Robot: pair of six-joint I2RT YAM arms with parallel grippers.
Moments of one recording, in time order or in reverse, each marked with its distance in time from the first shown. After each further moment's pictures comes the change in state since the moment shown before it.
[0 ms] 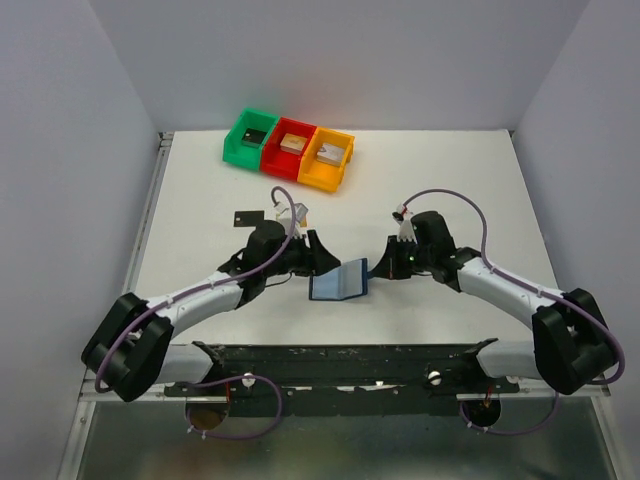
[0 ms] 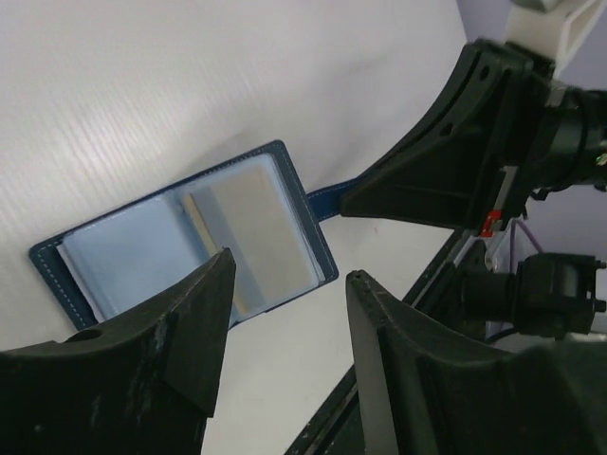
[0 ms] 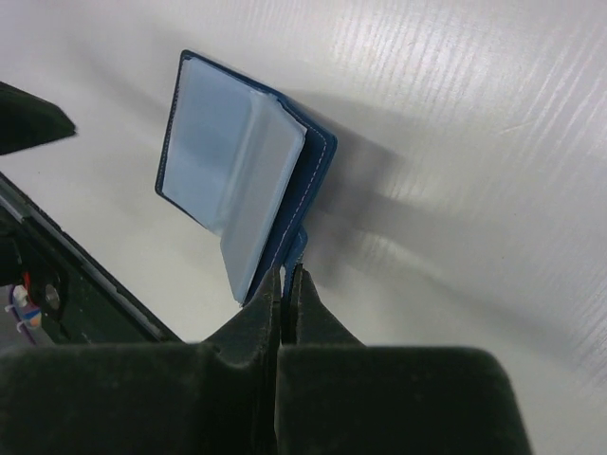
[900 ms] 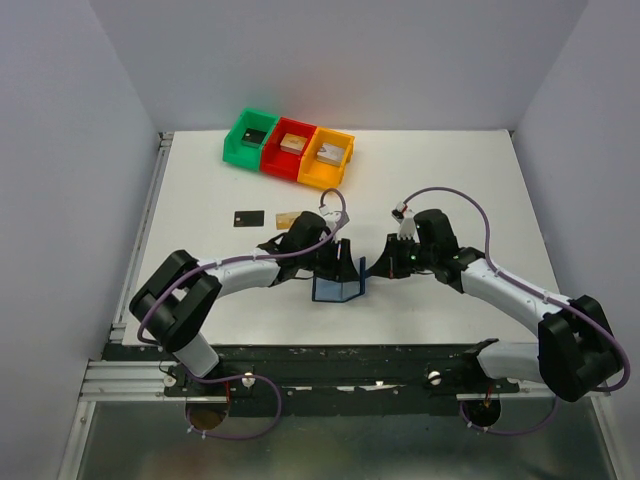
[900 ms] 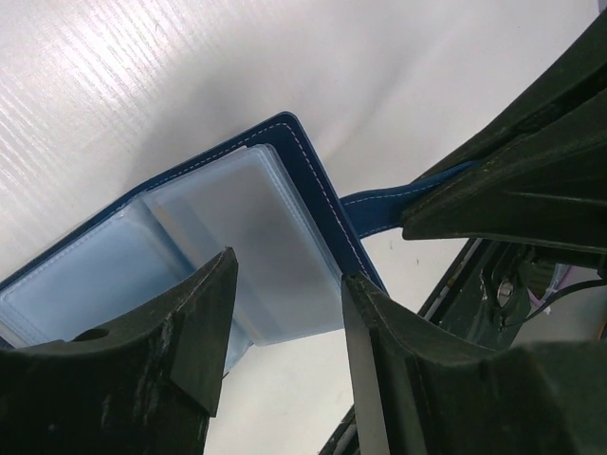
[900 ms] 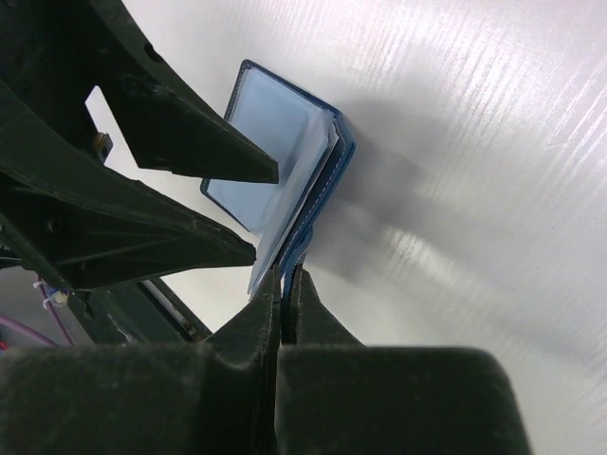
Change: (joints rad) left arm -0.121 0.377 0.282 -0.201 0.085 0.186; right arm 0.000 -0.047 0.008 0.000 -0.071 -0.014
